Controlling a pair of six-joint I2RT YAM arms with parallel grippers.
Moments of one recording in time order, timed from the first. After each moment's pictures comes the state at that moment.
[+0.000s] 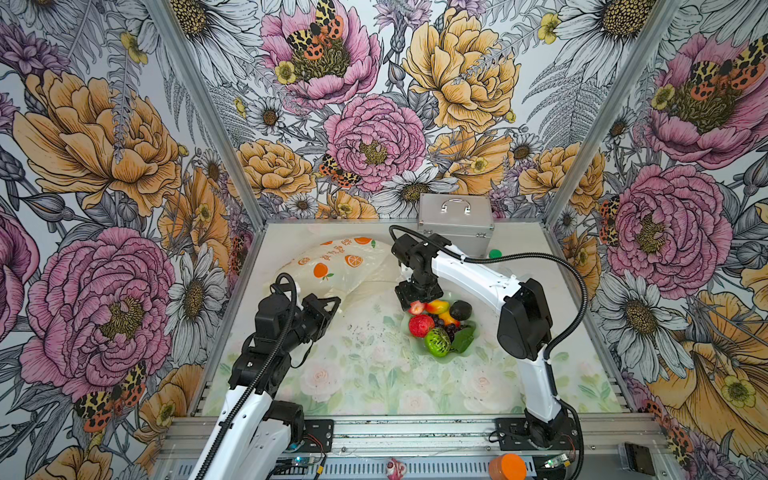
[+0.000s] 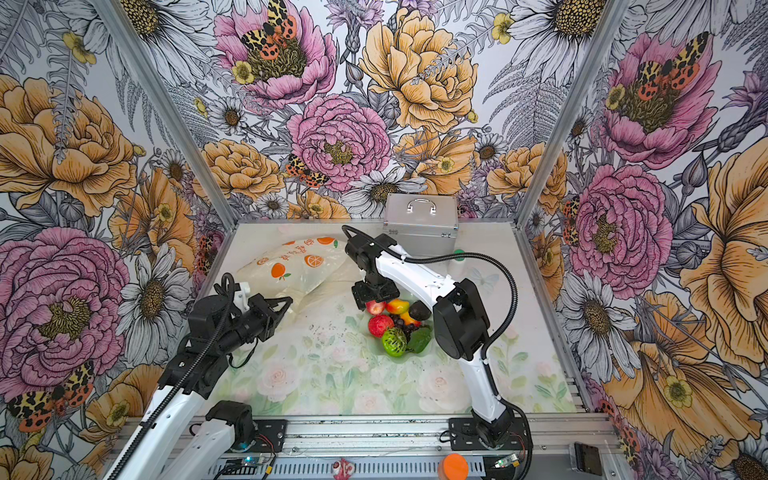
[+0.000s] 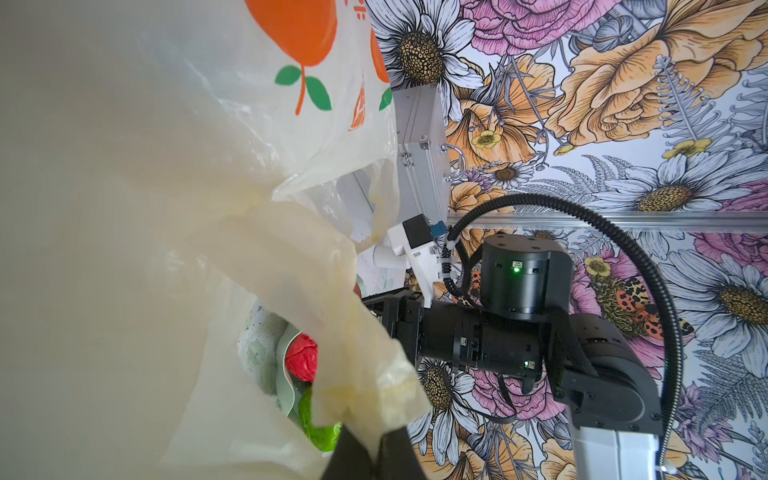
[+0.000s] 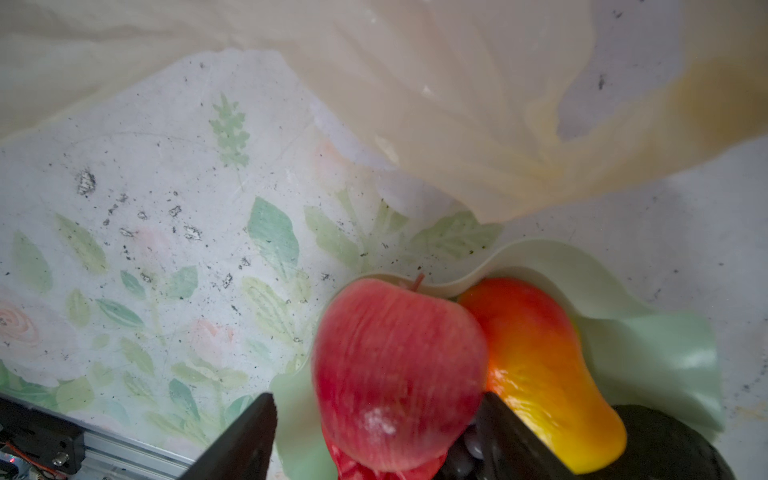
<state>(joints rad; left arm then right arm) -0.17 0.63 0.59 -0.34 0.39 -1.24 0.71 2.13 1.95 -1.33 -0.08 0.32</state>
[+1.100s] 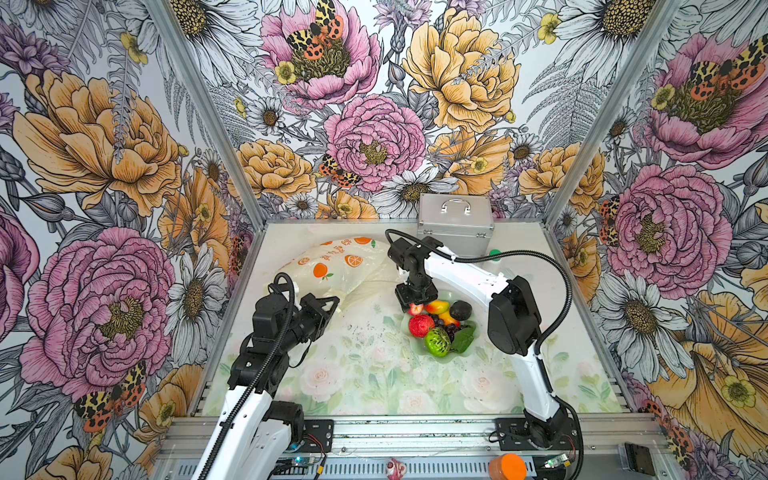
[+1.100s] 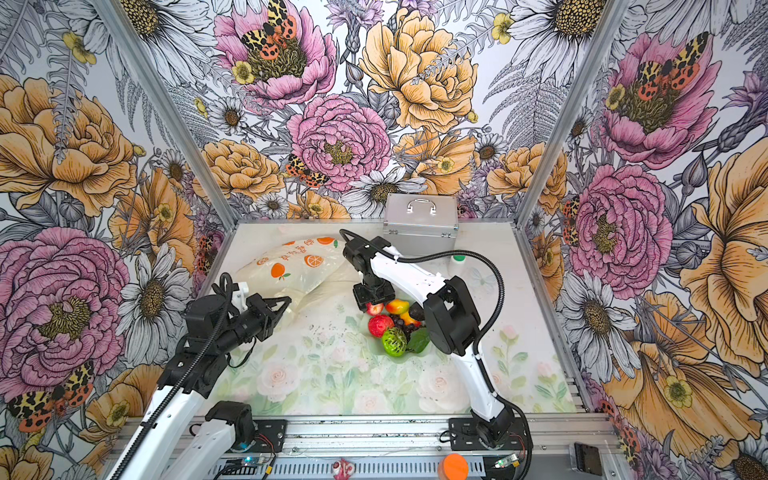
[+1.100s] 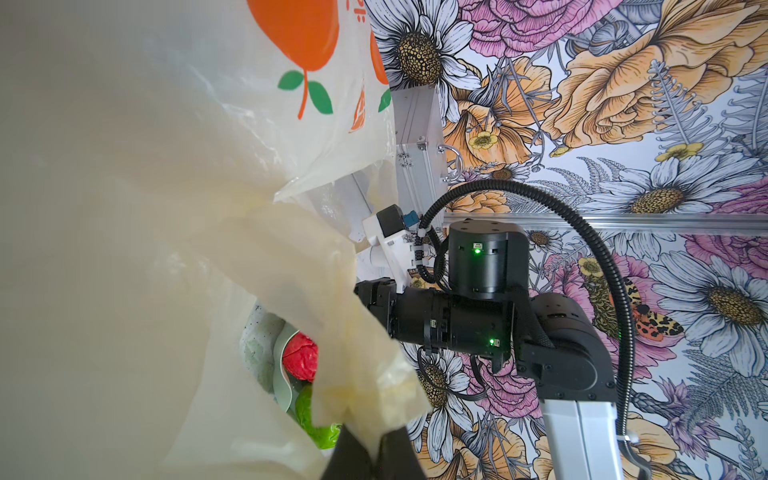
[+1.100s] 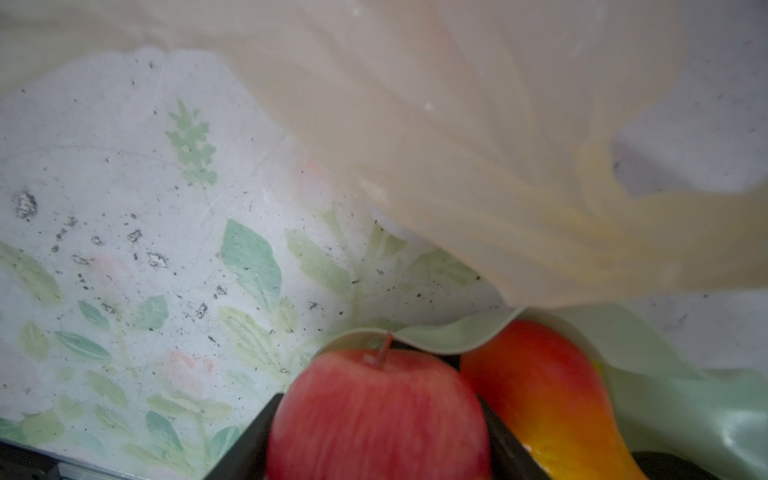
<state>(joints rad) -0.13 0.63 0.58 -0.34 0.44 -1.24 0.71 2.21 1.99 -1.33 -0.07 0.32</state>
